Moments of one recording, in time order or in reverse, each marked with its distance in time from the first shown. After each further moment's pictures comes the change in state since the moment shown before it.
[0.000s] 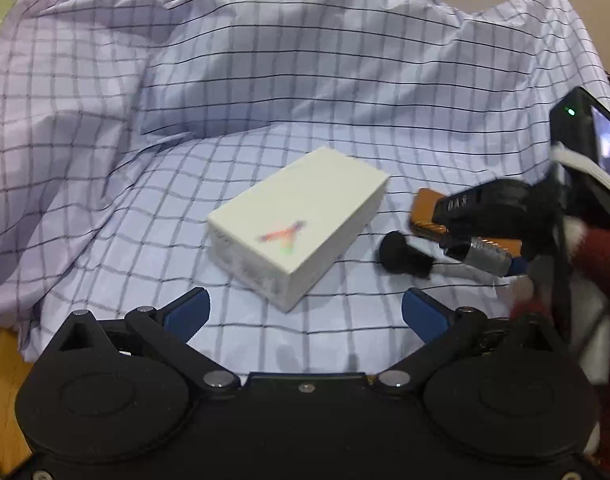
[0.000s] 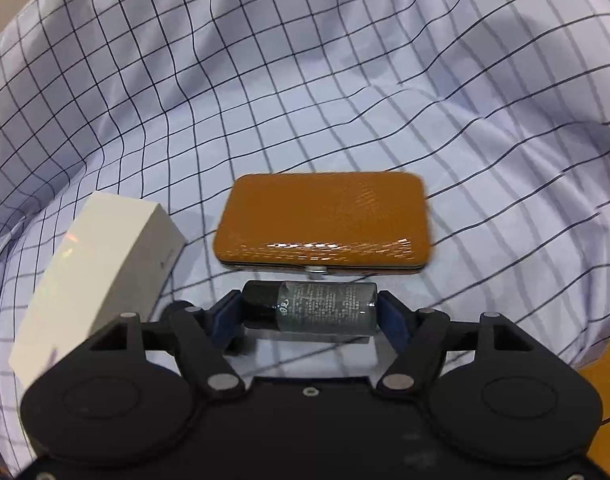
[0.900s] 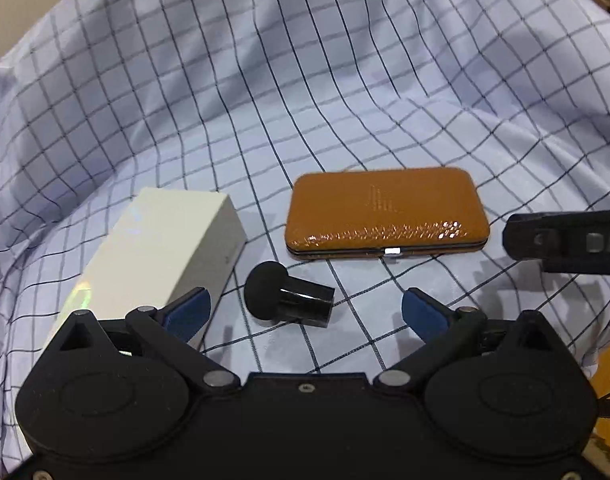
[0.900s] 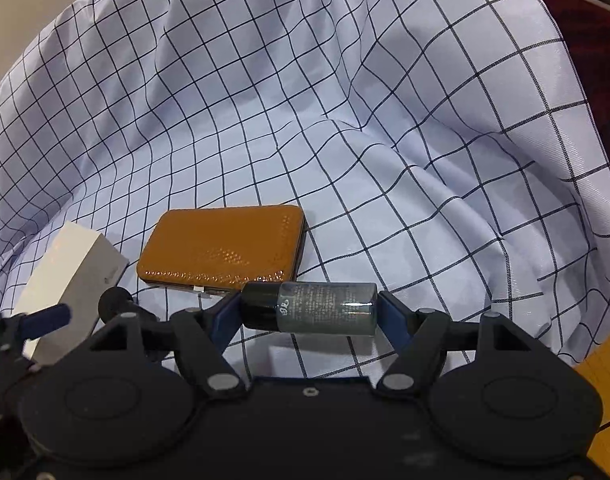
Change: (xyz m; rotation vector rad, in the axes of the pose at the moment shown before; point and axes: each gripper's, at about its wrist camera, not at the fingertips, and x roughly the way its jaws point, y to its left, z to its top) left arm 0.106 -0.113 0.033 0.415 0.122 -0.069; right arm -0.029 -0.099 0.003 0.015 -0.071 0.057
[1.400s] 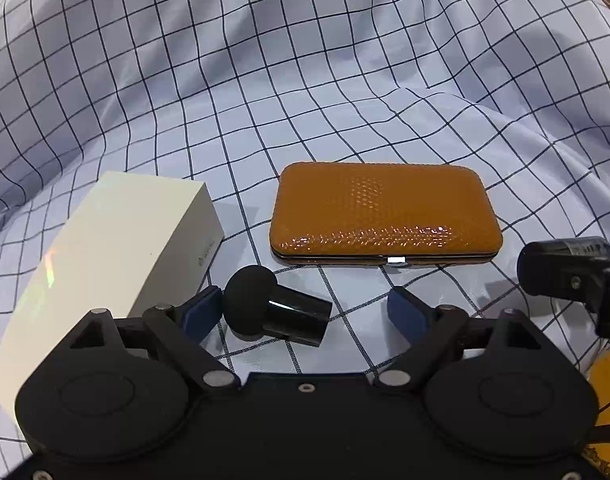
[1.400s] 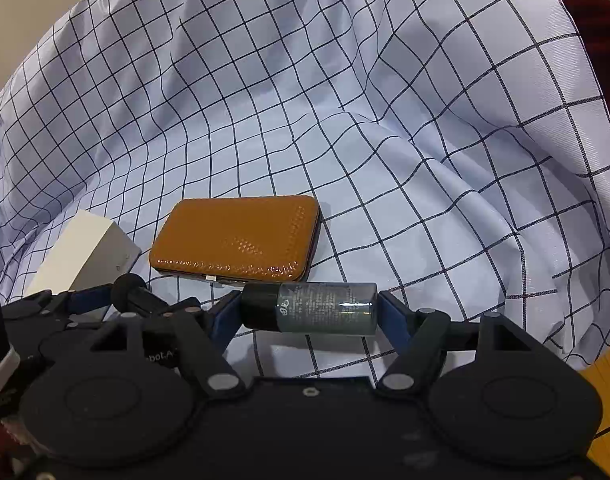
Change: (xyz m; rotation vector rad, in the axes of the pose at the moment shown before) left arm 0.029 0.013 0.005 -0.053 0.027 -0.092; right arm 0.000 0.000 -0.002 -0.023 0.016 0.043
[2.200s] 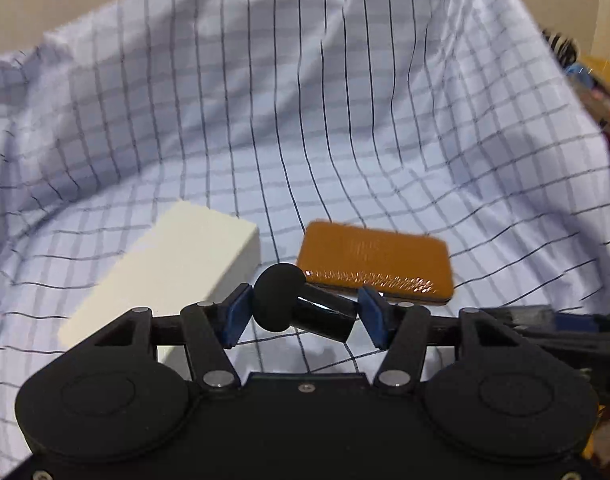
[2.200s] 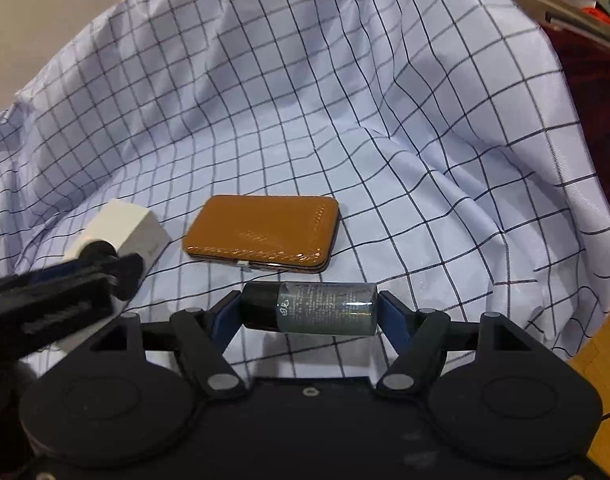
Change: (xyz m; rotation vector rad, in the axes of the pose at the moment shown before) left arm -0.100 0.016 -0.005 -0.144 -0.156 0.008; right arm -0.051 0.017 -0.016 -0.061 -0.025 0.018
